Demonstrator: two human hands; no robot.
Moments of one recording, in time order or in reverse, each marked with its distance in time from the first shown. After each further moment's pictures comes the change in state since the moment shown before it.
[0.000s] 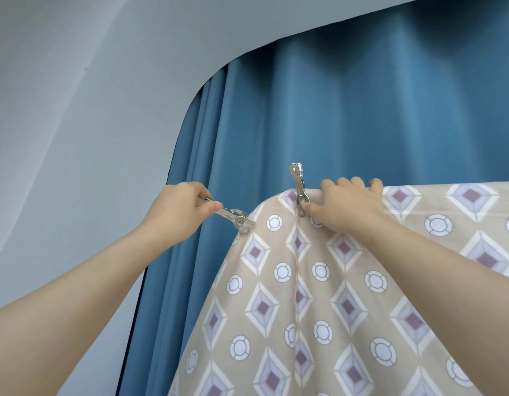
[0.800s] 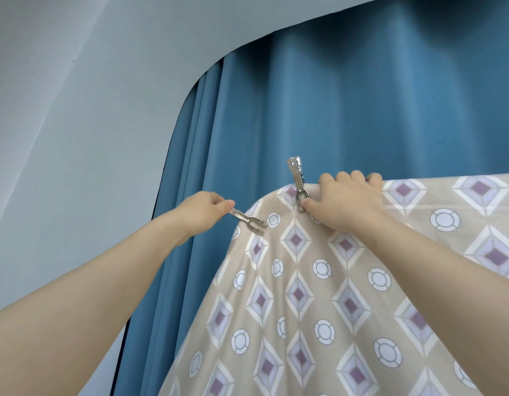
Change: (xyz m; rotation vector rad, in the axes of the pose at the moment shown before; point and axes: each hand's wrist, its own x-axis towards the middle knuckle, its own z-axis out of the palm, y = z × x) left_hand 0.022 0.006 0.046 -0.309 -0.332 -0.192; right_hand 0.002 0.009 0.011 -0.022 0.047 -0.015
